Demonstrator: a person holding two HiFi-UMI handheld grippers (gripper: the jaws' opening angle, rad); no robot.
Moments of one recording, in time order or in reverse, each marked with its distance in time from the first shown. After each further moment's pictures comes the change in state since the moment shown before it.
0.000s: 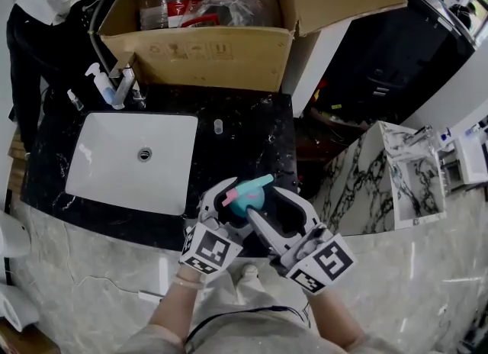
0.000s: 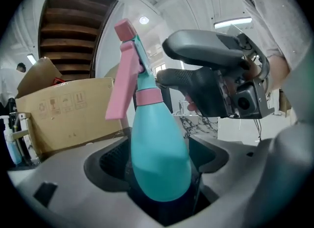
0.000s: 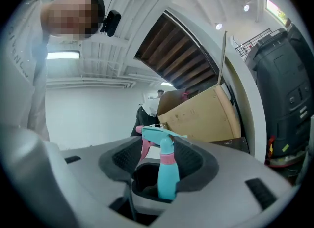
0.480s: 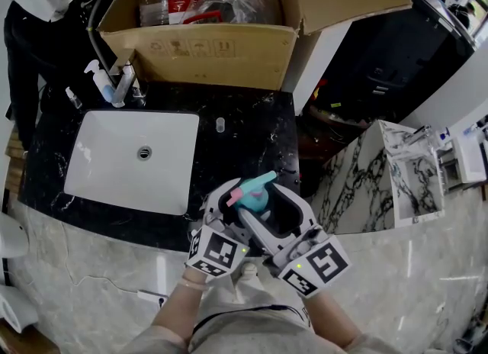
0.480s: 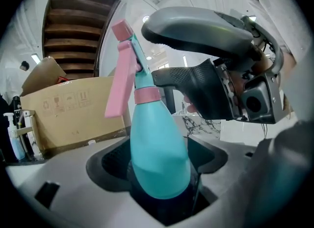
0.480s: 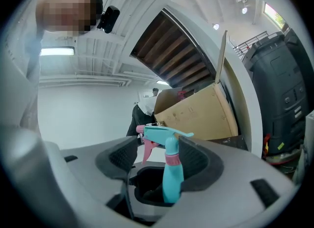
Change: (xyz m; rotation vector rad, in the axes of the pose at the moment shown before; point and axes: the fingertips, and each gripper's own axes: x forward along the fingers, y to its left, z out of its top) left arm 0.000 0.001 -0.002 -0.023 0.006 0.040; right arm 0.015 0.006 -0.004 0.008 0.020 -0.069
